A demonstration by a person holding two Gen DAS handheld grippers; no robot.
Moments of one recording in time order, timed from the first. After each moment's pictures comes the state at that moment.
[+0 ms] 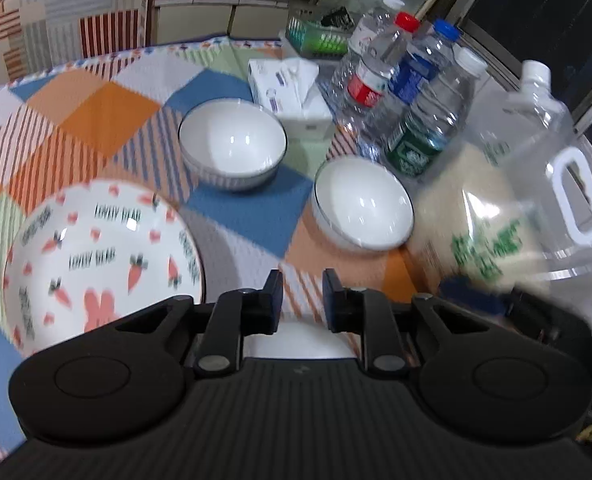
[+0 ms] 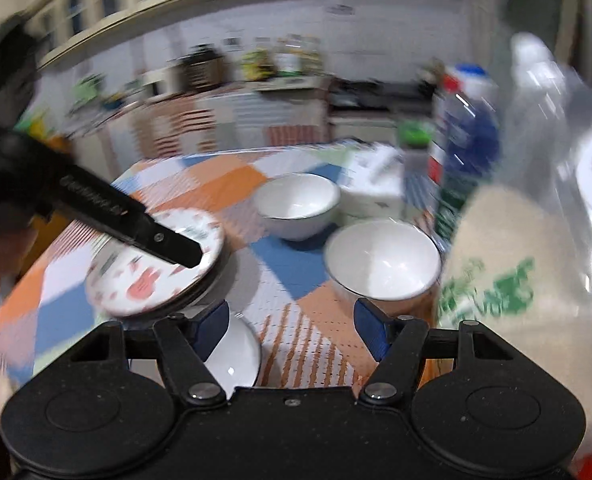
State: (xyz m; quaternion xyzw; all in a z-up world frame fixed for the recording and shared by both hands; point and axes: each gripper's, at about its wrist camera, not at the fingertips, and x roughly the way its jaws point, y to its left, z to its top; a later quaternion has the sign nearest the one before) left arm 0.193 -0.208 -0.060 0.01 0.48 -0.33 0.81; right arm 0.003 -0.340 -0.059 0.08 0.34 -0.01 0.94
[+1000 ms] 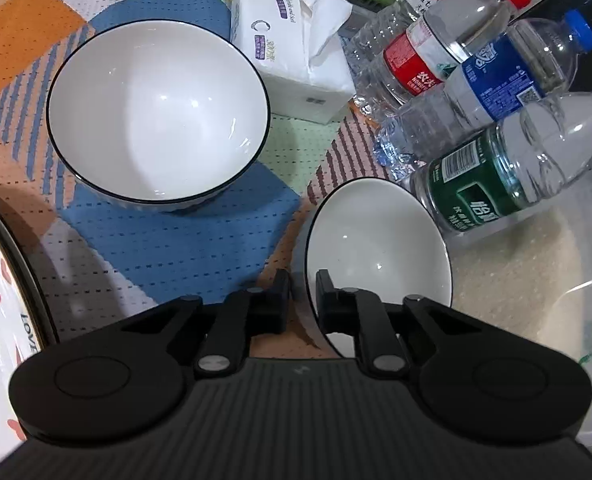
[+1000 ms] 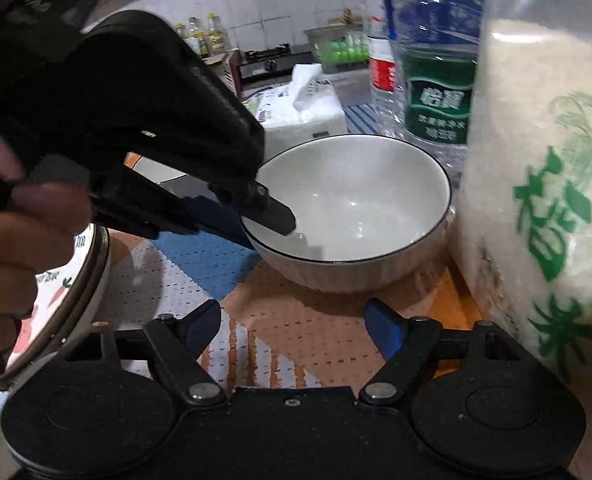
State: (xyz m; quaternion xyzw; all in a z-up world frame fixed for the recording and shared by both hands) left arm 0.290 -0.298 -0.165 -0.08 0.58 -0.33 0.74; right arm 0.081 -0.347 -0.173 0.13 0.34 -0.11 0.92
